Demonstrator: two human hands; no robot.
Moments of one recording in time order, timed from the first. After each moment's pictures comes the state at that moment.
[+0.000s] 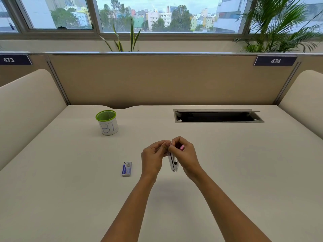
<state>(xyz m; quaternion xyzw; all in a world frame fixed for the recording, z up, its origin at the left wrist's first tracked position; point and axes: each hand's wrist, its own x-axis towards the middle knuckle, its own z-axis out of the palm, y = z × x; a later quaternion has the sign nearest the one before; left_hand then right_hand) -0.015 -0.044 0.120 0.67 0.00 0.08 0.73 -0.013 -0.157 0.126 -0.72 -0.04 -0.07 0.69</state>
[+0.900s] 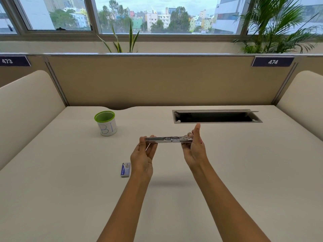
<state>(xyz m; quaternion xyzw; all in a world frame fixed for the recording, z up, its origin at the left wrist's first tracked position) -0.014 -0.029 0.140 0.32 0.15 0.04 0.93 0.005 -0.170 0.151 -0.32 0.17 -0.09 0.93</state>
